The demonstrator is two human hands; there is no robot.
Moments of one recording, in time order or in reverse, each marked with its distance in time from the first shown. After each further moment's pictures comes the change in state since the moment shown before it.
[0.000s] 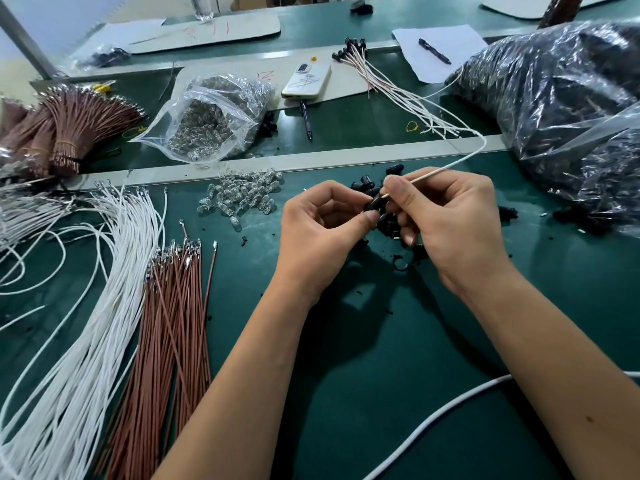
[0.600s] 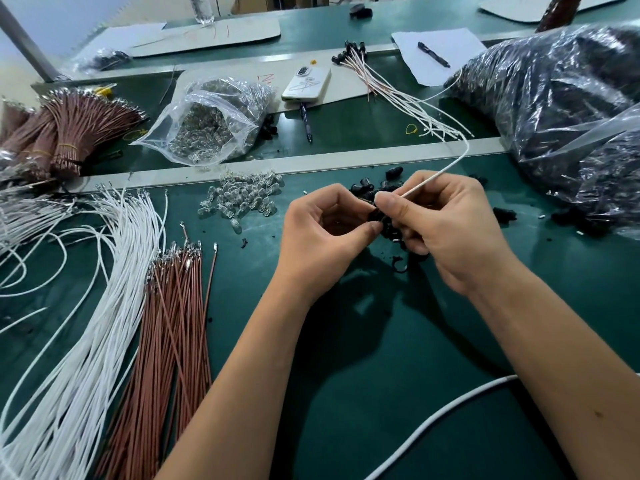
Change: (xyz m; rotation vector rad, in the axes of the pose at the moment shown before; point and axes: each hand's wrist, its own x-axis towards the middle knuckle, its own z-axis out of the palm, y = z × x) left_hand -0.001 0.003 -0.001 0.138 -0.044 0.065; right_hand 0.001 -0.006 -0.002 0.081 -0.106 0.148
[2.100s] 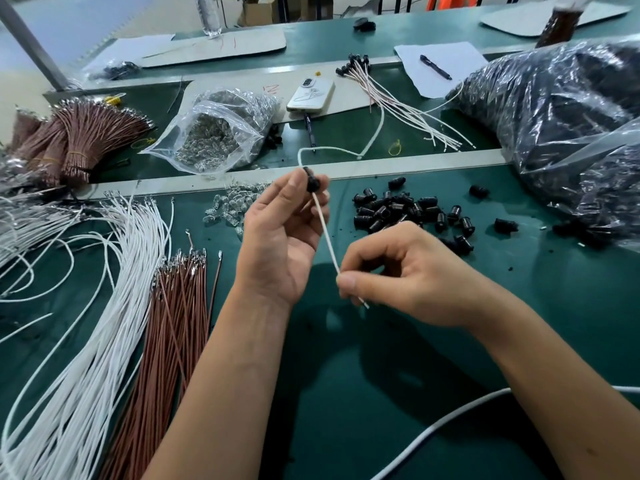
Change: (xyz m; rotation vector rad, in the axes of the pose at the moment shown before) left_hand 0.009 0.019 -0.027 -0.846 0.149 -0.202; right_hand -0.020 -0.013 0.013 -0.424 -0.658 -0.149
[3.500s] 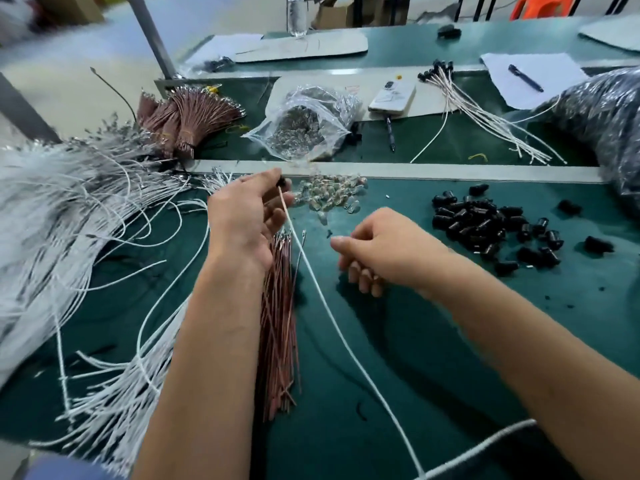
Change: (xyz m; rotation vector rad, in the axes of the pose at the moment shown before) left_hand -0.023 0.096 -0.062 0.402 0.567 0.110; right_hand 0.084 -0.019 0.070 -0.047 -0.038 0.467
